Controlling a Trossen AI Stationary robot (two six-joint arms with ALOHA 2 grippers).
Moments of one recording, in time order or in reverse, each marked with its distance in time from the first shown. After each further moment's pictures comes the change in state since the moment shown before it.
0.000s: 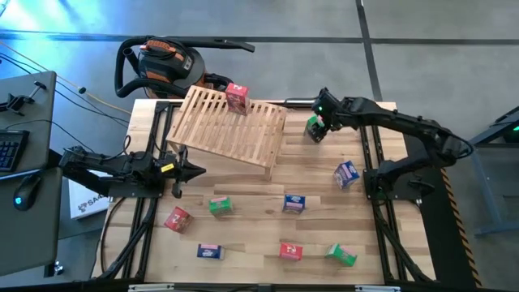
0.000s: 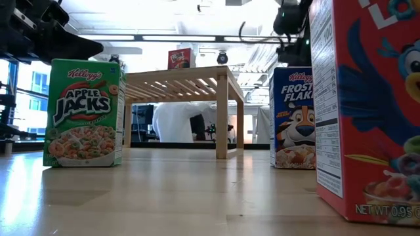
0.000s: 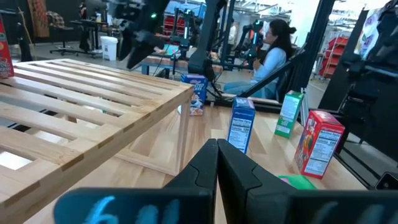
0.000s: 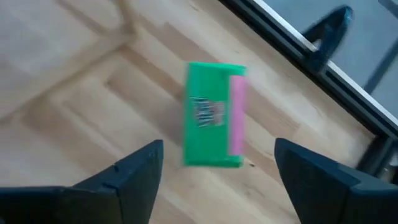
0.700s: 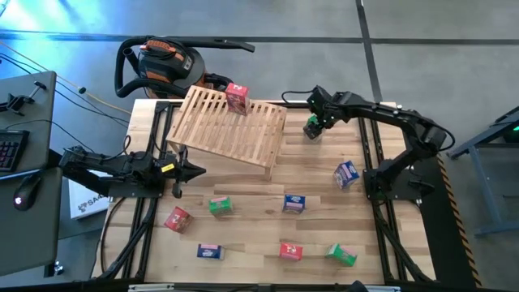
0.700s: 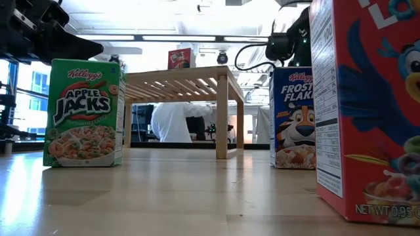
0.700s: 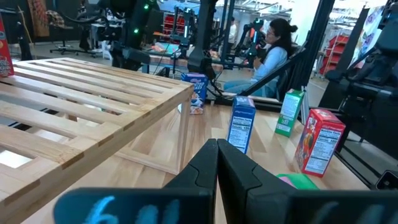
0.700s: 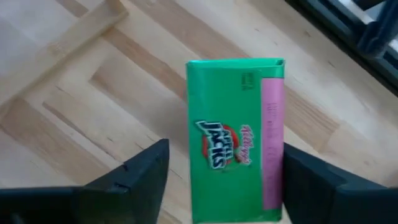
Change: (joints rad) left arm 0.000 0.000 0.000 -0.005 0.000 0.002; right arm -0.104 0.169 0.000 0.075 -0.147 -0.039
